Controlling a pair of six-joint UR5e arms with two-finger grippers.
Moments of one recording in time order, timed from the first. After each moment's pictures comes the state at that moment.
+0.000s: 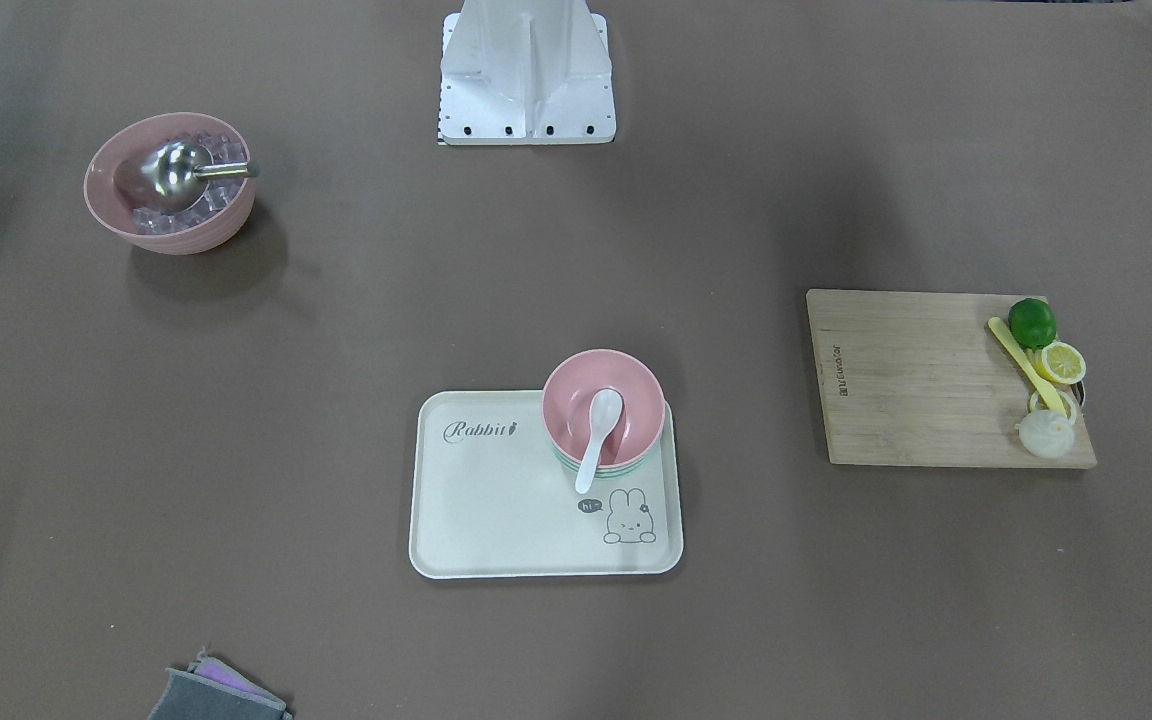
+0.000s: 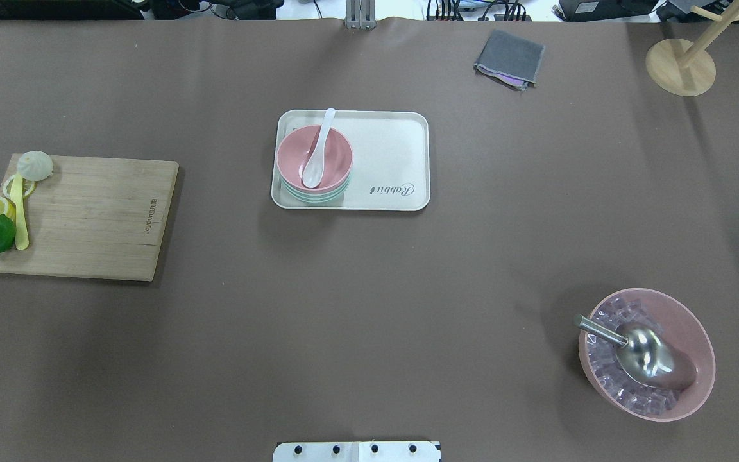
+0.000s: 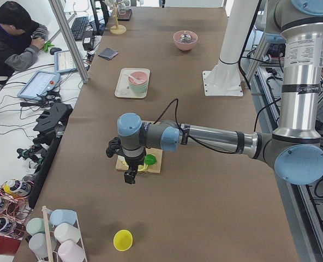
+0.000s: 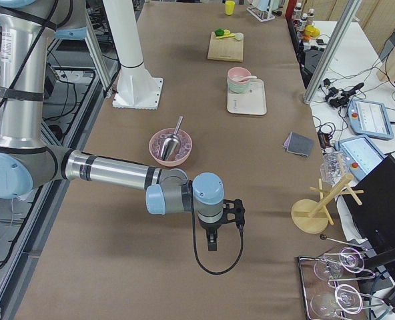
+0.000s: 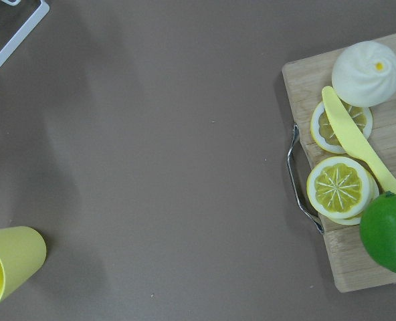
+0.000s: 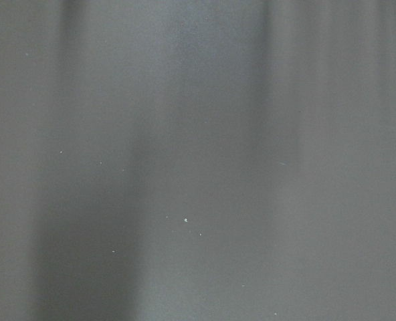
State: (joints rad) left arm -1.45 -1.55 -1.70 -1.59 -2.25 0.13; right arm 1.56 -1.72 1.58 -1.29 2.29 0.03
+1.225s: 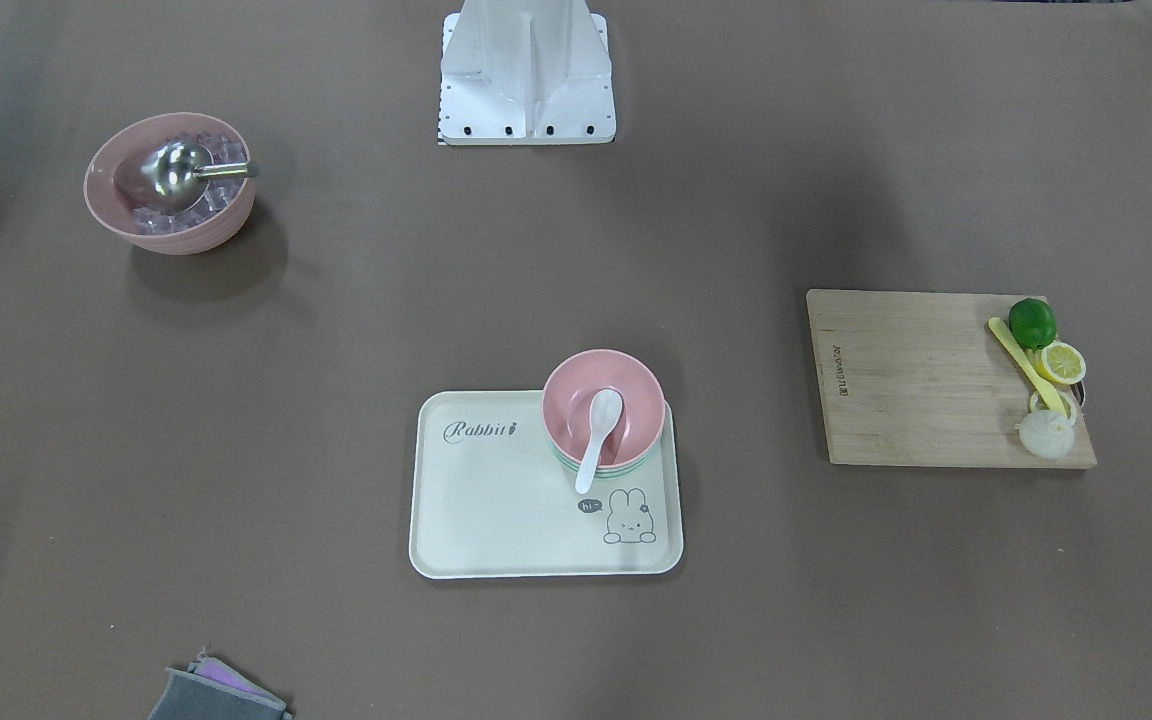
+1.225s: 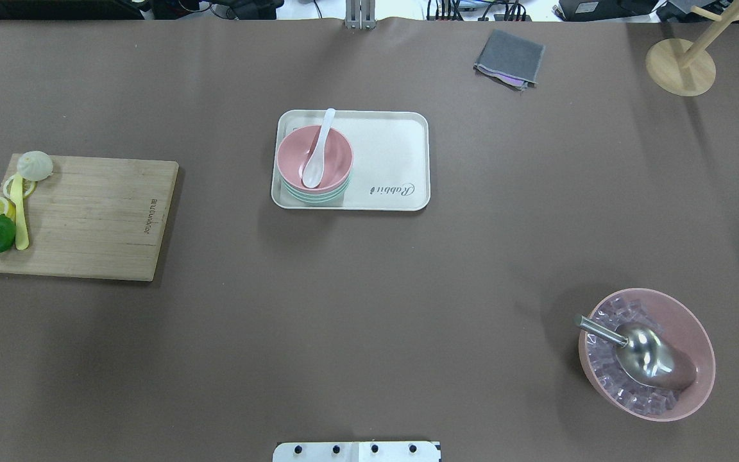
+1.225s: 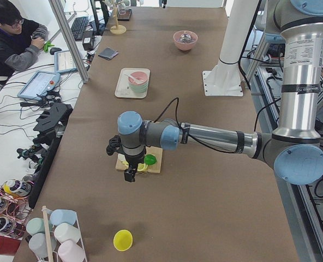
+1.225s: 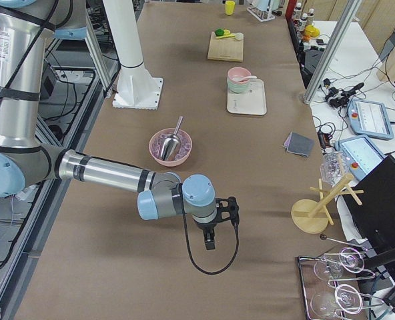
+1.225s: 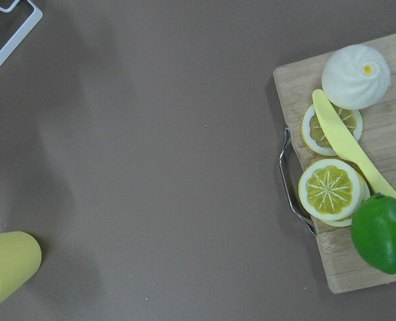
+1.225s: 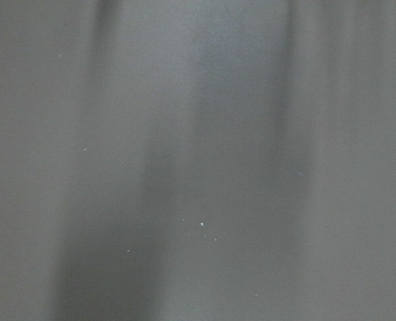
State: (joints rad) left arm -1.45 -1.55 -1.71 -1.59 -2.25 0.13; right arm 1.56 -1.77 1.58 -1.15 2.33 0.04
